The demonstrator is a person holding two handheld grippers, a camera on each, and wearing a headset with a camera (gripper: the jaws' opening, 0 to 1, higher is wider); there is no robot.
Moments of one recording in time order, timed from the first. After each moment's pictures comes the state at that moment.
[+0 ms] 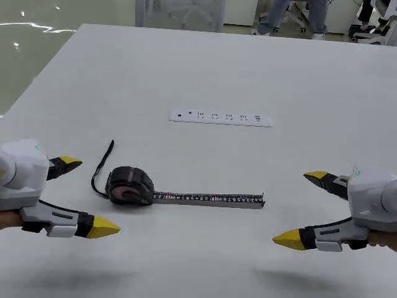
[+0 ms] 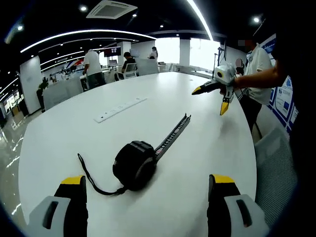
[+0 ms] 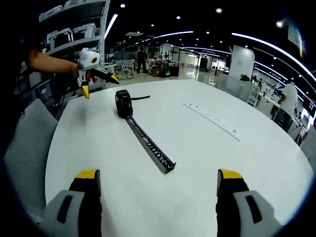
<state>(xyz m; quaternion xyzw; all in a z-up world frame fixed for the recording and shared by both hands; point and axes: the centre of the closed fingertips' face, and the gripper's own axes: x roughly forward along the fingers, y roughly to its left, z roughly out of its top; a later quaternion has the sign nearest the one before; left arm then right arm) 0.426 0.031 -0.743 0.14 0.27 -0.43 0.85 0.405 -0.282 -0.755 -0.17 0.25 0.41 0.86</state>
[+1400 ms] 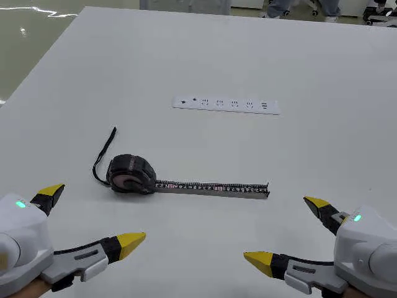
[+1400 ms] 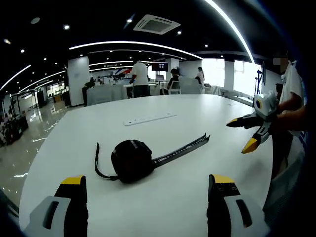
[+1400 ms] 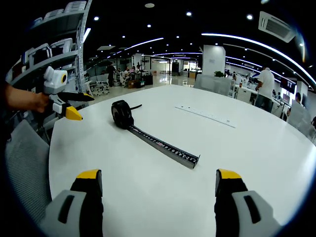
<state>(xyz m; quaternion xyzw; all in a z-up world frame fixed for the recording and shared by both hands) 0.388 0.020 -0.736 0.06 0.22 -0.24 0.94 0.364 -0.243 -0.762 -0.09 0.24 0.31 0.91</state>
